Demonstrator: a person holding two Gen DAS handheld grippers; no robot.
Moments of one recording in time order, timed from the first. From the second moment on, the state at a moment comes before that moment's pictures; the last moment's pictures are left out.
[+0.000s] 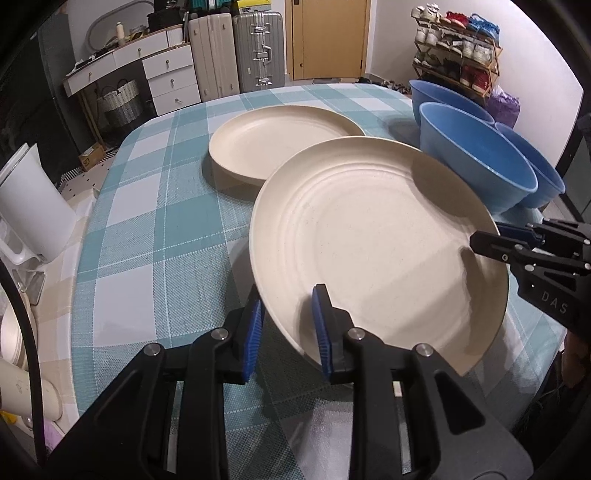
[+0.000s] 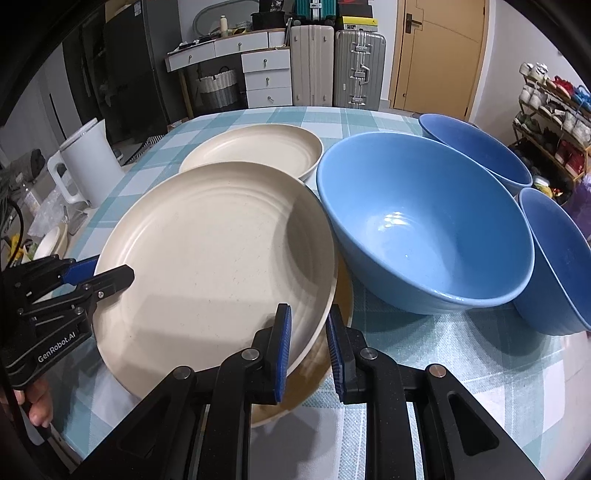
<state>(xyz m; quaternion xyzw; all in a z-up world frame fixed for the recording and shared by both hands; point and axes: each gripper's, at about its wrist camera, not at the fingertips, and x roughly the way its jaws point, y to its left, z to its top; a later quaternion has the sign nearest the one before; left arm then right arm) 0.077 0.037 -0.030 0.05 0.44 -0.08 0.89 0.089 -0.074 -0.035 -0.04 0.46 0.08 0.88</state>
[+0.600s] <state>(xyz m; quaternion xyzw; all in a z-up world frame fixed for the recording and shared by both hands) 0.077 0.027 -0.037 0.09 0.45 -0.07 0.88 0.082 -0.064 -0.044 -0.09 0.46 0.06 0.88</state>
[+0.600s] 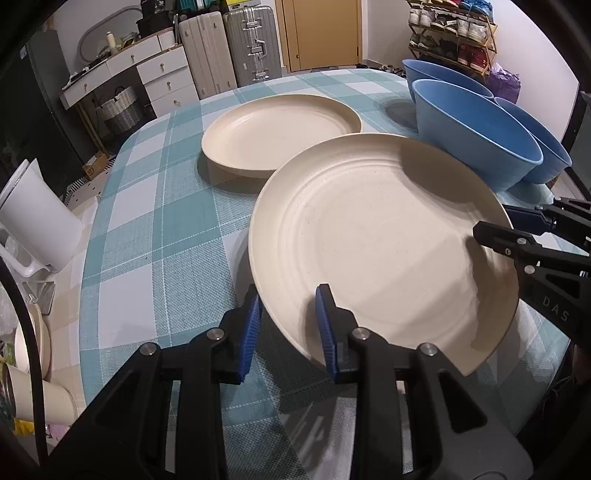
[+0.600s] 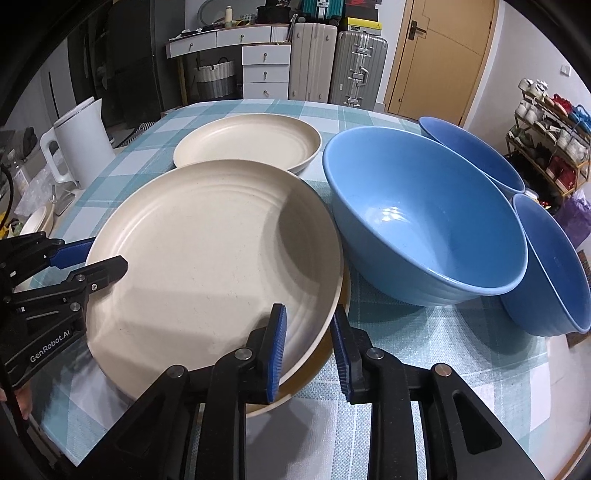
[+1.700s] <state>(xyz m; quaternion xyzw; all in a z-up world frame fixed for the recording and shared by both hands) 0.078 0.074 -0.001 -0.03 0.42 -0.05 0.90 0.069 -0.082 -0.016 -0.04 0.43 0.11 0.90</state>
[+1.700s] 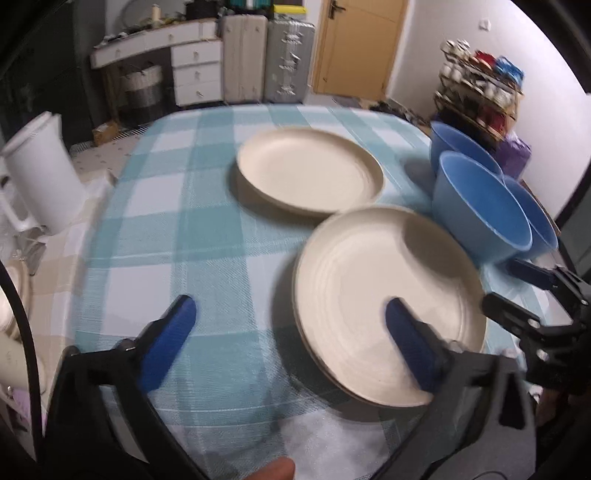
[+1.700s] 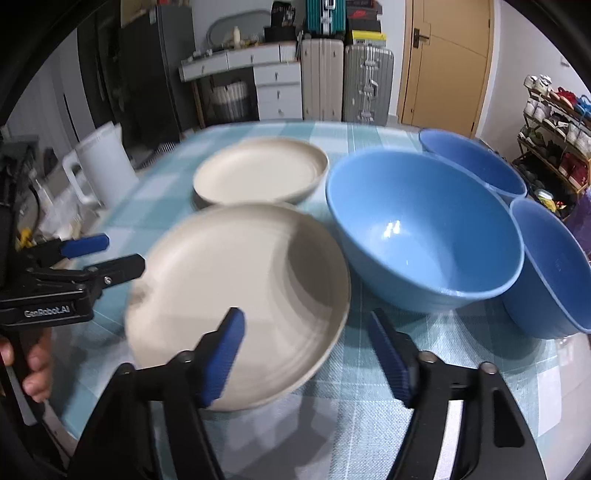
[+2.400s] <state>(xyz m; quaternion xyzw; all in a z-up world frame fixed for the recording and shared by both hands) 0.105 0.089 0.048 -0.06 0.39 0.03 0.92 0.121 -0.094 0.077 -0.04 0.35 0.18 0.92</state>
